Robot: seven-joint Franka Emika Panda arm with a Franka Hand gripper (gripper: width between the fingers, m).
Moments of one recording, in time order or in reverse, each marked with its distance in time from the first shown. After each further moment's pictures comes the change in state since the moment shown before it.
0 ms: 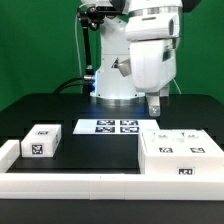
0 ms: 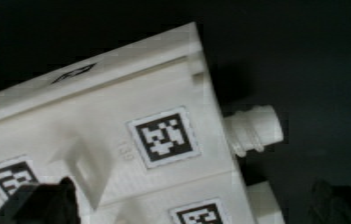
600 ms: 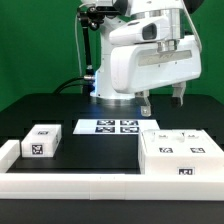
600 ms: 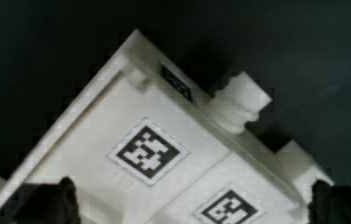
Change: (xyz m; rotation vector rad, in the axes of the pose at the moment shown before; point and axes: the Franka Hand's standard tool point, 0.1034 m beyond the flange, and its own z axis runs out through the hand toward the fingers) arm 0.000 -0.007 -0.001 -0.010 0.027 0.486
